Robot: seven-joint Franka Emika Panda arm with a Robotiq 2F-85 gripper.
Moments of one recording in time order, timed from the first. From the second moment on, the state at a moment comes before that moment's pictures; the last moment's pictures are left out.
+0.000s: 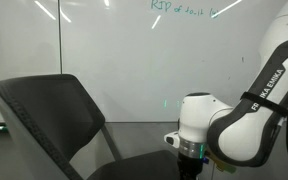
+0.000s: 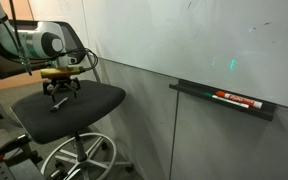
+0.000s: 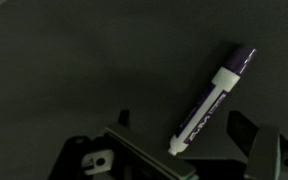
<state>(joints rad) 0.29 0.40 0.27 -2.35 -0.24 2.74 -0.42</state>
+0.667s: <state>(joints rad) 0.50 0.39 0.05 -2.35 -0.51 2.70 0.12</state>
